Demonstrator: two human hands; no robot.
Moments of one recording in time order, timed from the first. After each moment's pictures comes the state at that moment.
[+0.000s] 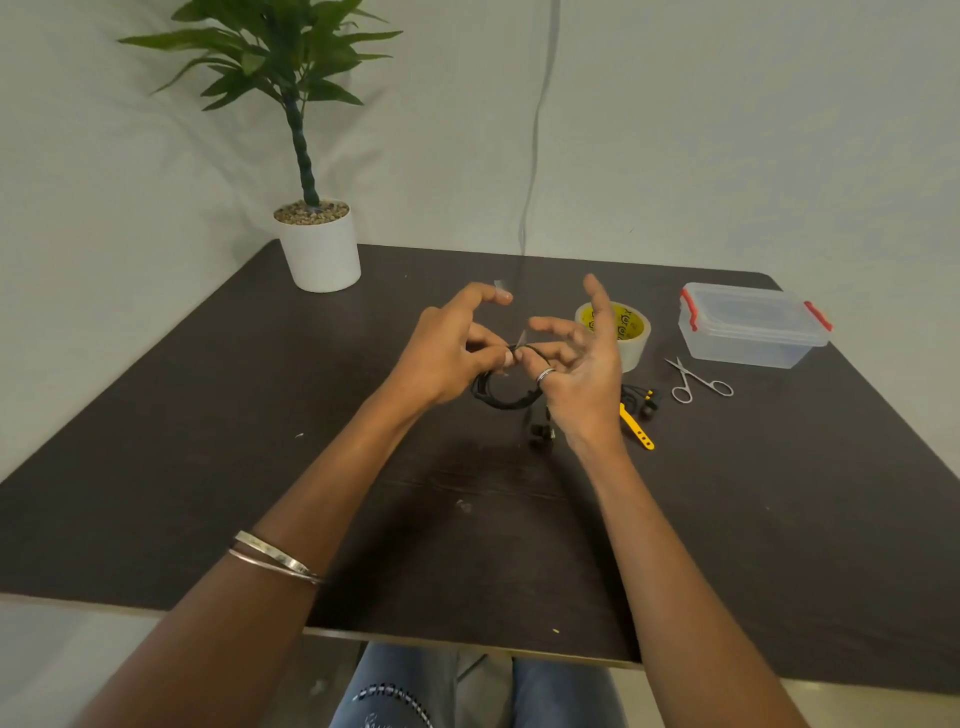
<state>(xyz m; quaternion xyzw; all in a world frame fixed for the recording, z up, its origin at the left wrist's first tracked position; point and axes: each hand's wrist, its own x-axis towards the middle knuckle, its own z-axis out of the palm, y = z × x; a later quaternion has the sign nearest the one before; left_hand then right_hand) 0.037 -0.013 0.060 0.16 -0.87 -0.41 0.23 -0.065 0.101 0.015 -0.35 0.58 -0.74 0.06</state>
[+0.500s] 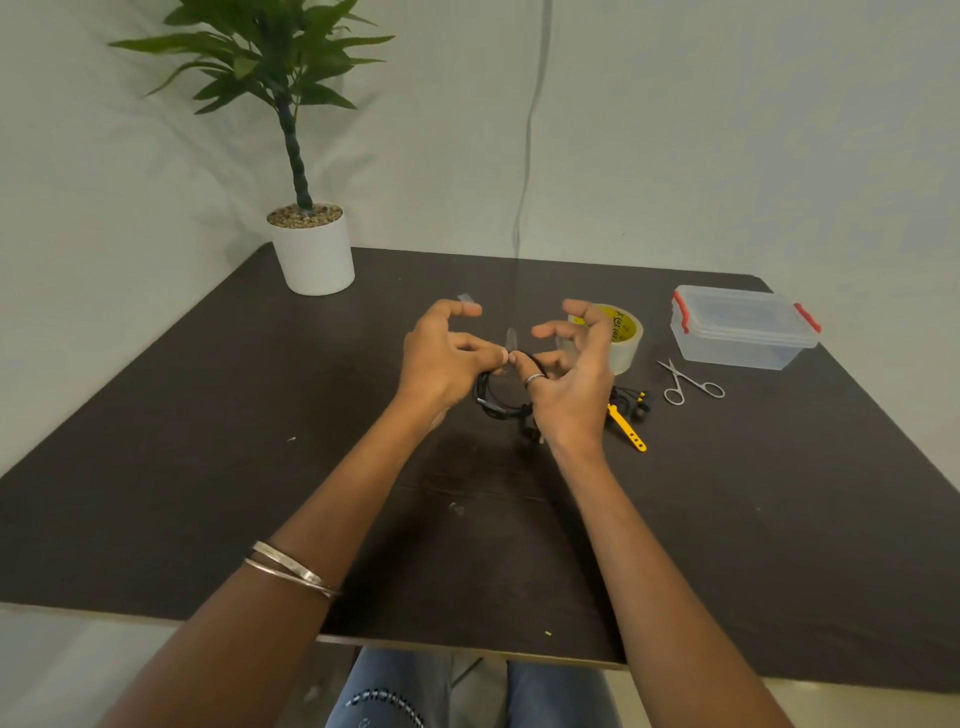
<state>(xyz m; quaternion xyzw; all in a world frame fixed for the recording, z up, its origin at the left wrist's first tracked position) 0.025 -0.001 0.046 0.27 -0.72 -0.56 0.31 -0.057 0.099 0.012 -0.34 0.63 -0.70 -0.06</state>
